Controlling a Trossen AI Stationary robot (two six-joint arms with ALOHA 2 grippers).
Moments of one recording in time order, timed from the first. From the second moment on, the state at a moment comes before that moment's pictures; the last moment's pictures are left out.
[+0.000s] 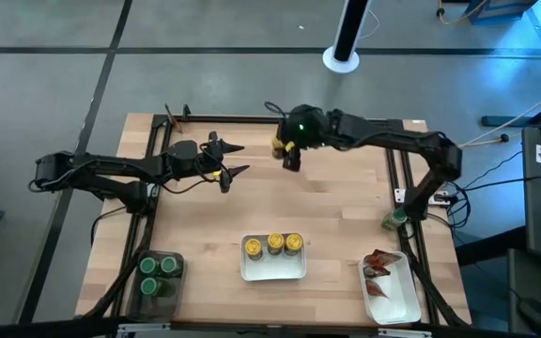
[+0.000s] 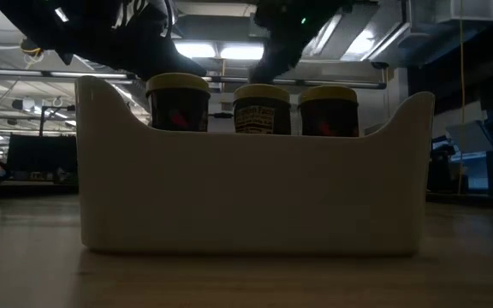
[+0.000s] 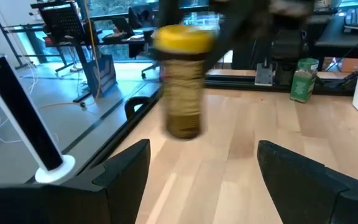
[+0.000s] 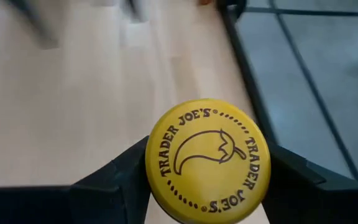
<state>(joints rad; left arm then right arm) 0.24 1.08 0.48 0.43 -0.12 0.09 -0.27 1.70 1.57 -0.61 0.07 -0.23</state>
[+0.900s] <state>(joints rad) 0.05 1.08 0.48 0.35 -0.12 -0.03 0.39 1.64 1.57 -0.67 0.11 0.15</state>
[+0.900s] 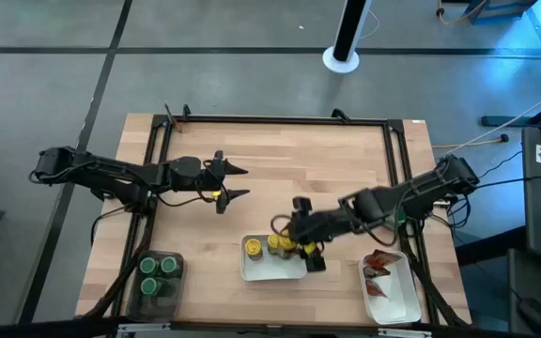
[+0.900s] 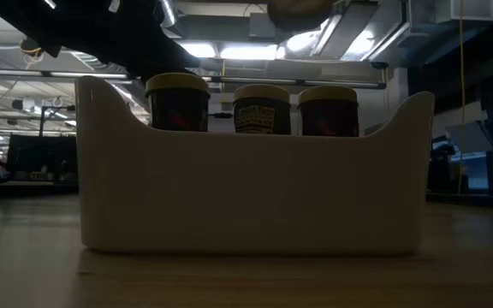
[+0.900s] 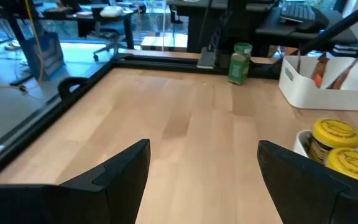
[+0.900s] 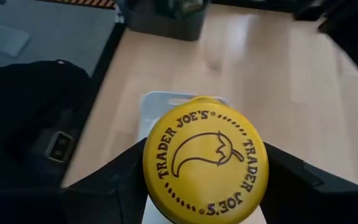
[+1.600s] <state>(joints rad) -0.02 1.08 0.48 0.32 -0.12 -0.07 0.54 1.82 1.57 -0.65 0.29 0.32</state>
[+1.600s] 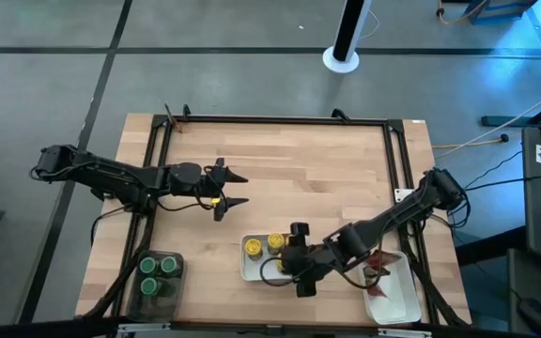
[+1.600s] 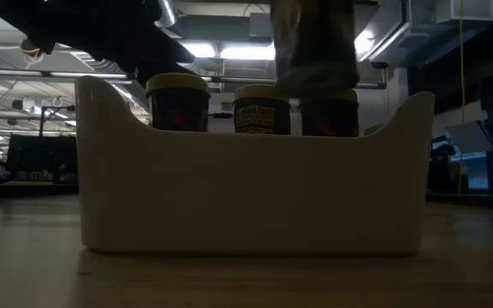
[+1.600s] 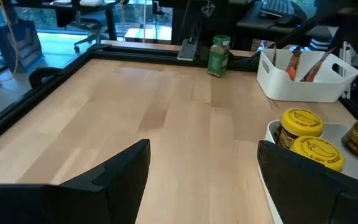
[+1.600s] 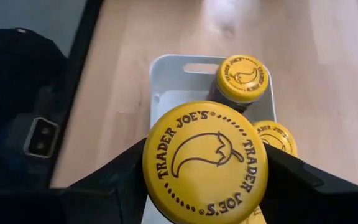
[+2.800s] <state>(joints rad) -0.04 1.08 0.48 0.32 -0.12 -0.08 0.54 1.82 1.22 -0.38 0.35 0.39</state>
